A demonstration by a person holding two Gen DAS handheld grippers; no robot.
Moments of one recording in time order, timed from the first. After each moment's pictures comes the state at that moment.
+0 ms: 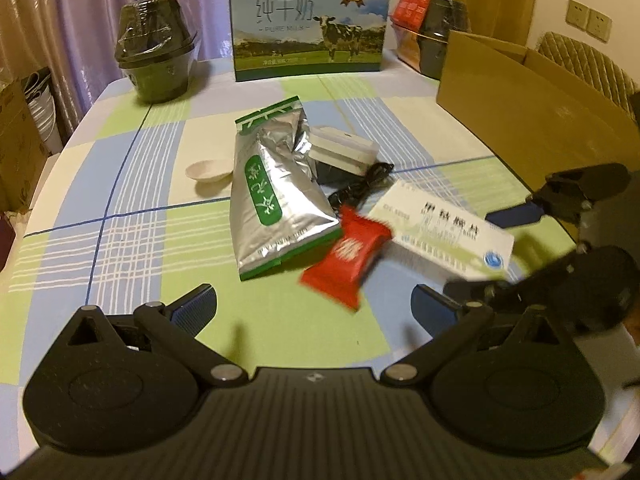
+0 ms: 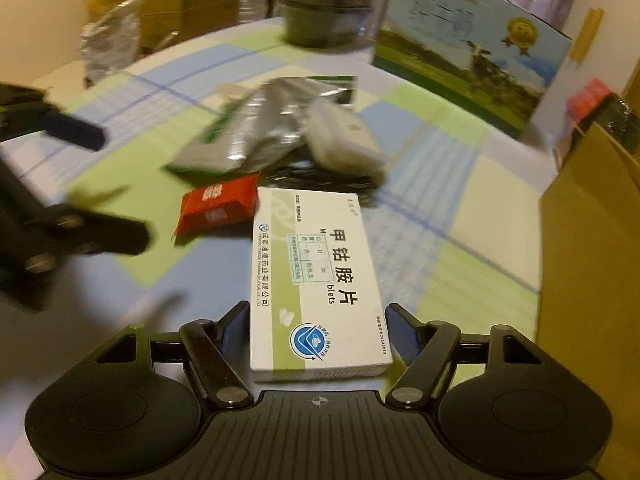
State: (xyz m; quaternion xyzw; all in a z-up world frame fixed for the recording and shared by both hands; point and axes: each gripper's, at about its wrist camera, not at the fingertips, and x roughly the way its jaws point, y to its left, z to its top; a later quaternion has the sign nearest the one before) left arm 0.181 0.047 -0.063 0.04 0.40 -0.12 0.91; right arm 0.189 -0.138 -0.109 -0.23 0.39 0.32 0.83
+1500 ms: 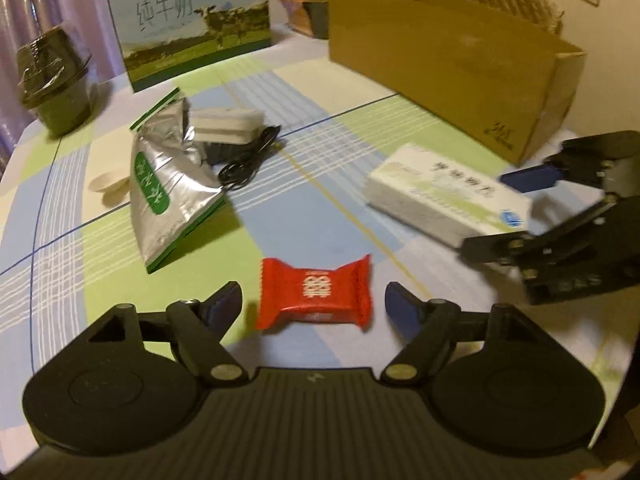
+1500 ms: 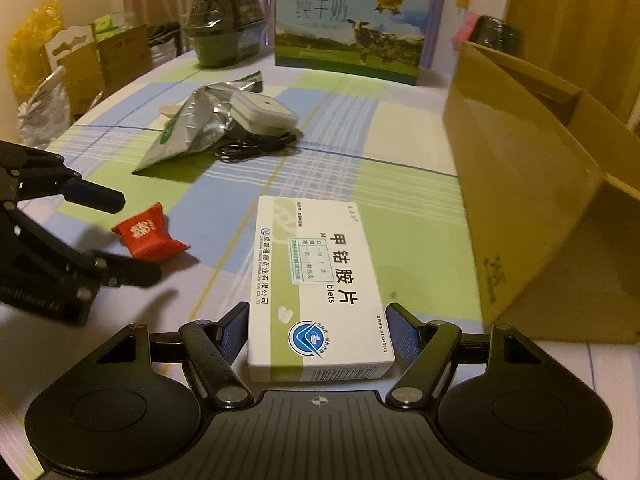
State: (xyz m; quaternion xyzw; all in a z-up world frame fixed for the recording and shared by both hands) left arm 0.157 0.003 -0.083 0.13 0.40 -0.23 0.88; right arm 0.129 -0.201 -0.103 -0.12 0.39 0.20 0.89
